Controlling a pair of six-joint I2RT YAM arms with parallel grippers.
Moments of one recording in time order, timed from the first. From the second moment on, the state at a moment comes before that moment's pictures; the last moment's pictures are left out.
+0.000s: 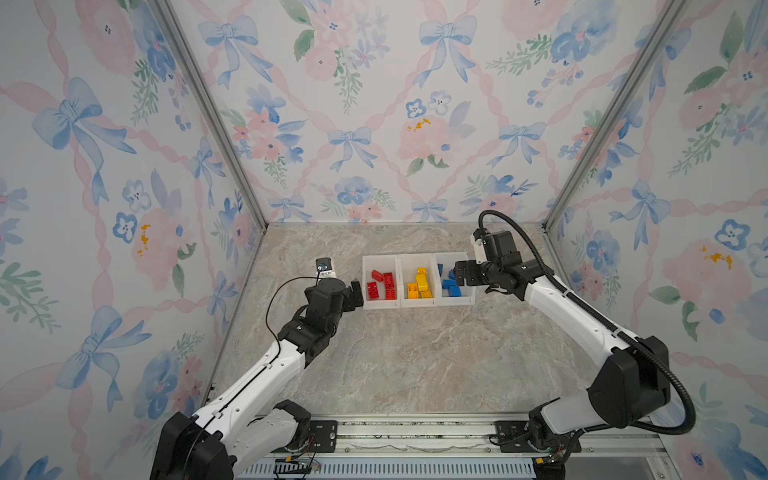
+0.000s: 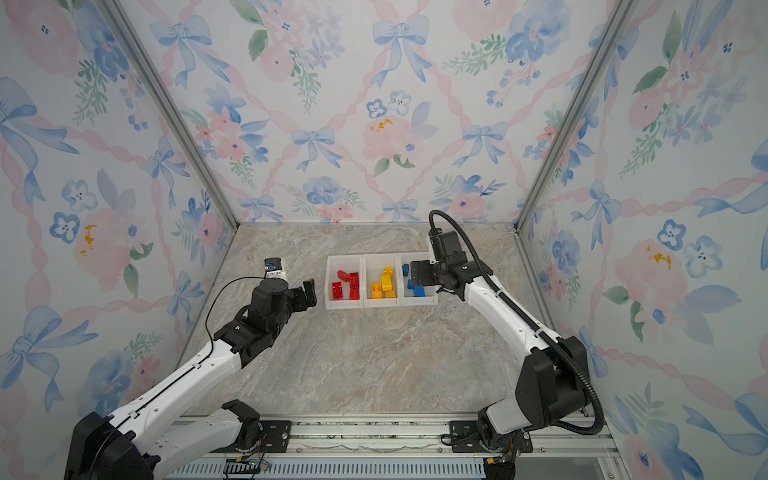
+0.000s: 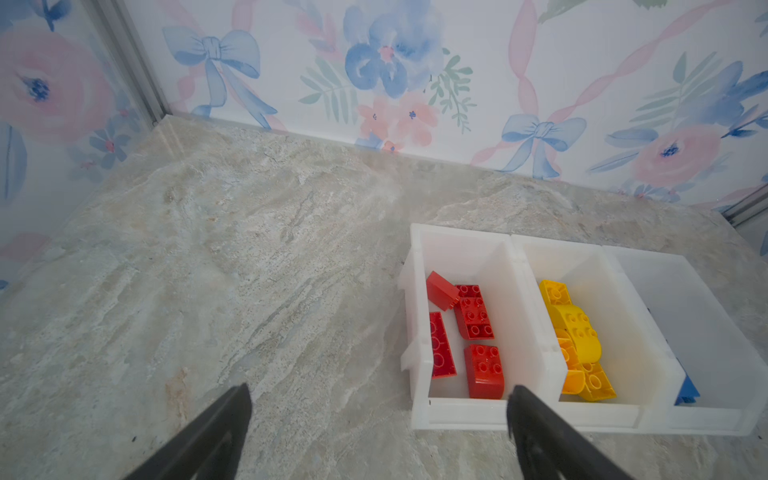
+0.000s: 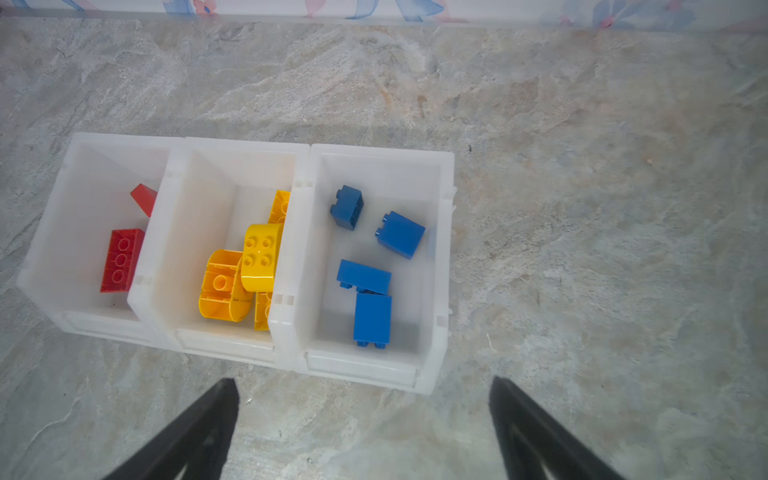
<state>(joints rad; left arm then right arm) -0.47 1.02 0.67 -0.13 -0.43 -0.38 0.36 1.48 1.22 -0.57 0.07 0.19</state>
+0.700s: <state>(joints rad) -0.31 1.12 0.41 0.44 -0.46 -0.09 0.04 1.34 0.65 0.06 0.08 0.01</state>
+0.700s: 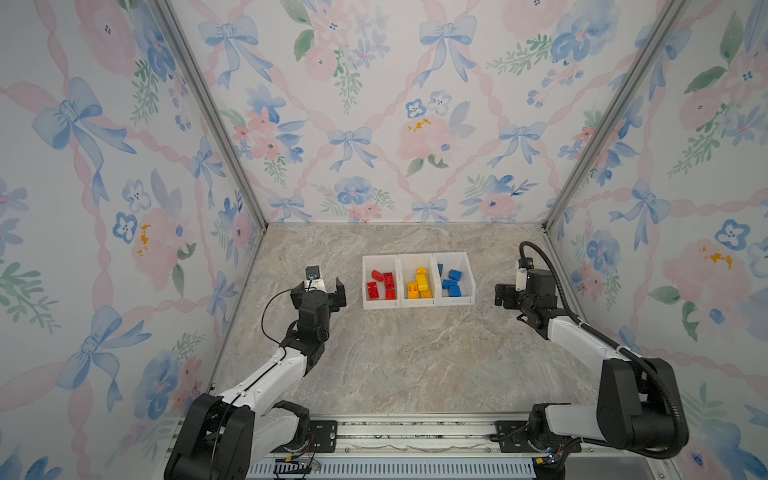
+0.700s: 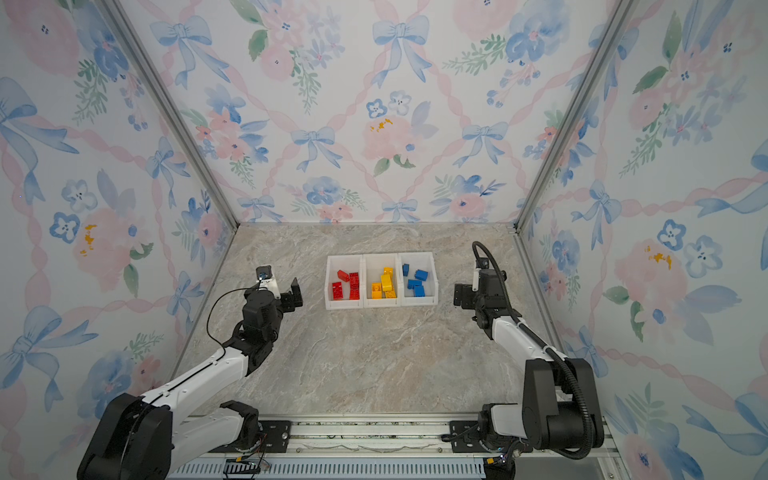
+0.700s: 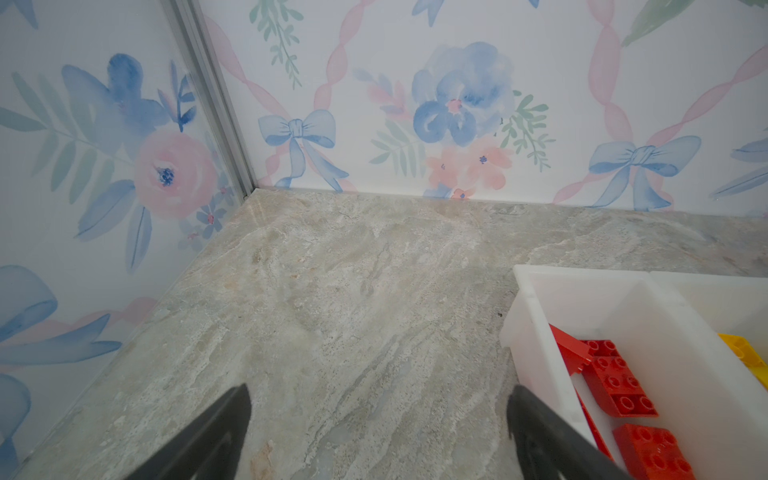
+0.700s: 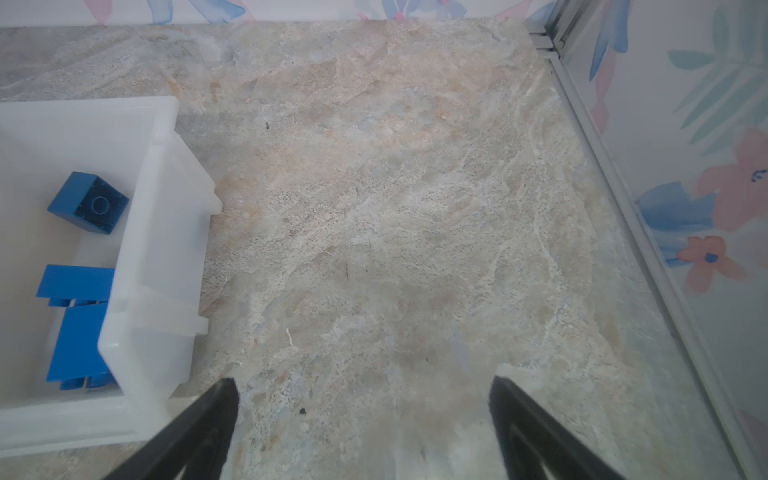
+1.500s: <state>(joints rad) -0.16 1.40 0.19 1.07 -0.41 -0.01 0.03 1.45 0.41 0.67 0.00 -0.01</state>
